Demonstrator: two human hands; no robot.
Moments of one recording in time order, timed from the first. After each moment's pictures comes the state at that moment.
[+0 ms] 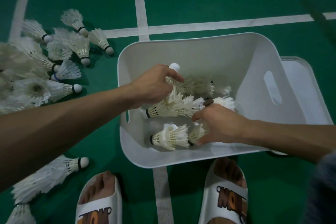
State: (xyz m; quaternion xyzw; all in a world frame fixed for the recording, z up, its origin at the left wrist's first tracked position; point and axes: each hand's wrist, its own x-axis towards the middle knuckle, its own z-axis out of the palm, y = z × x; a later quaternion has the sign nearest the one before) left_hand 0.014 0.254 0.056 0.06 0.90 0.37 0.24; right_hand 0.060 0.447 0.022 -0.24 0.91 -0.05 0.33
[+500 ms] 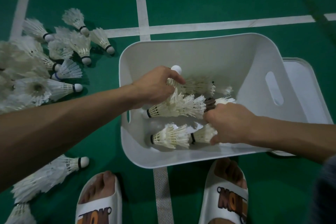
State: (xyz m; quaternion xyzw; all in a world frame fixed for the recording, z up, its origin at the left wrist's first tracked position) left_hand 0.013 0.253 0.053 0.06 0.90 0.36 0.25; right_hand 0.058 0.448 0.044 -0.27 0.89 0.13 0.33
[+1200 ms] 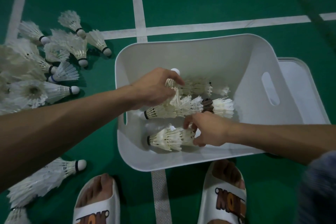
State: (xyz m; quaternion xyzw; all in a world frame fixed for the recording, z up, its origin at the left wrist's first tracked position) left_hand 0.012 0.256 0.053 0.07 0.88 0.39 0.27; right_hand 0.060 0.435 0.006 -0.19 0.87 -0.13 0.43
